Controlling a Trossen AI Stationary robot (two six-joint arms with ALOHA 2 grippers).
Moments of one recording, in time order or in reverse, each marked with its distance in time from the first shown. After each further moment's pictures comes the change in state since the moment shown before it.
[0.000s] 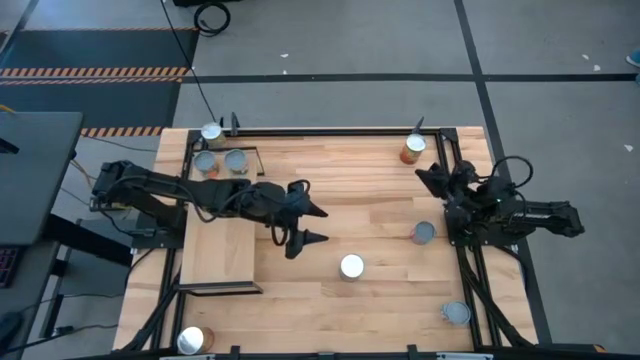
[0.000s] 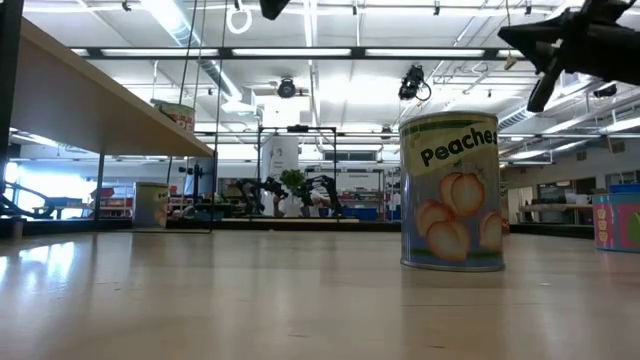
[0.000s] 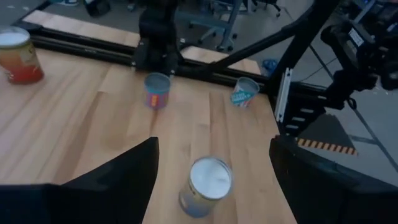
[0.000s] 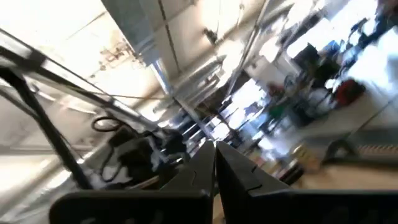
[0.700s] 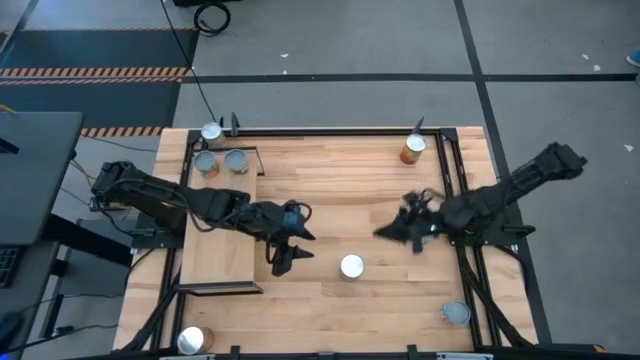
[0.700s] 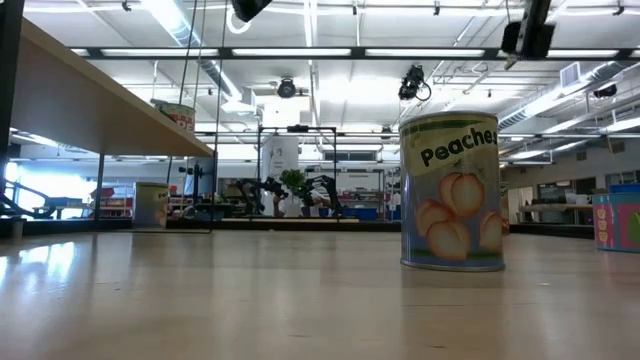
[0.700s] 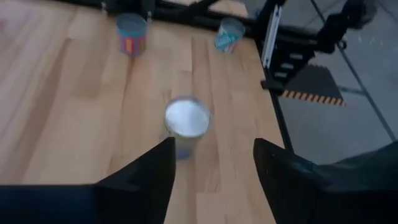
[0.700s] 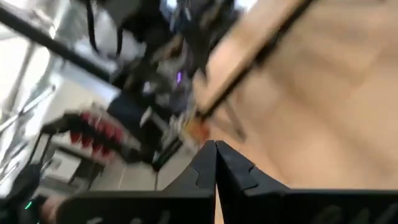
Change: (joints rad) left arm -0.097 -0.005 0.000 -0.189 0.024 -0.026; right arm 0.567 0.882 0.585 -0.350 0.160 0.328
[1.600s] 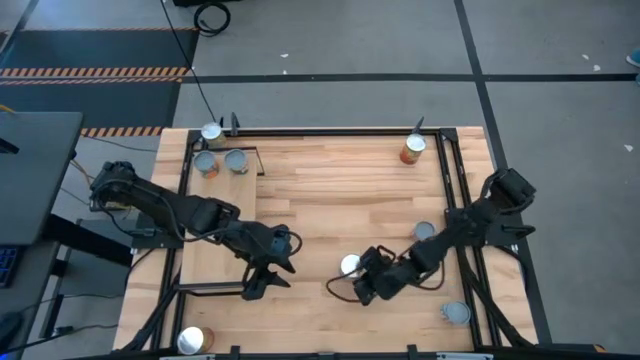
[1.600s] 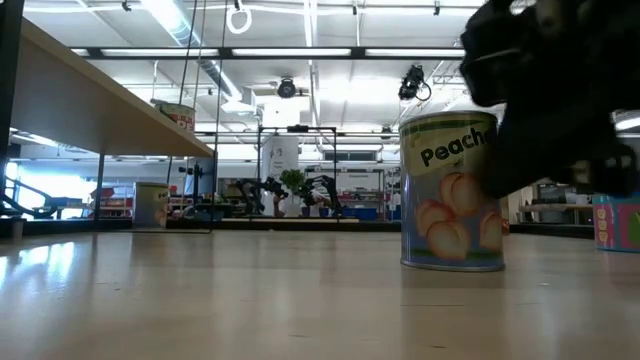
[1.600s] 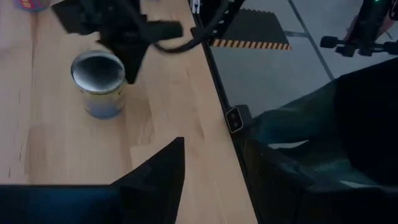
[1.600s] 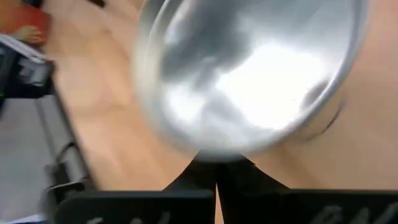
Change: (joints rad) left arm -0.145 -0.008 0.118 -0.224 0.154 0.000; right arm 0.135 0.784 0.237 -0.137 0.000 0.377
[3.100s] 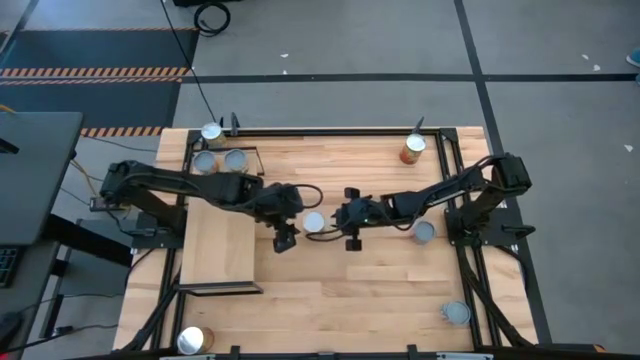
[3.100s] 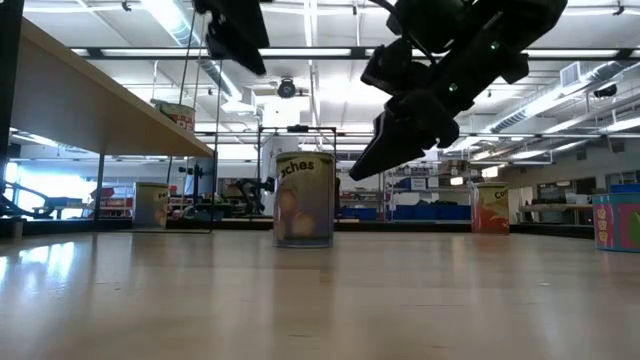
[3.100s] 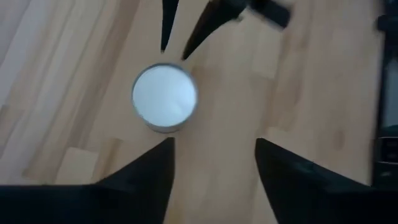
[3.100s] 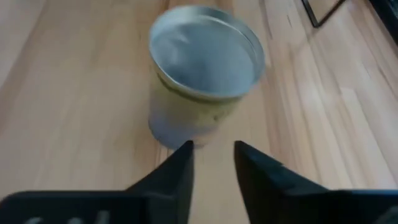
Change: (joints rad) left arm 0.287 0.082 -0.001 -0.225 -0.176 -0.065; right arm -0.494 -0.062 0.000 0.092 -0.103 -1.451
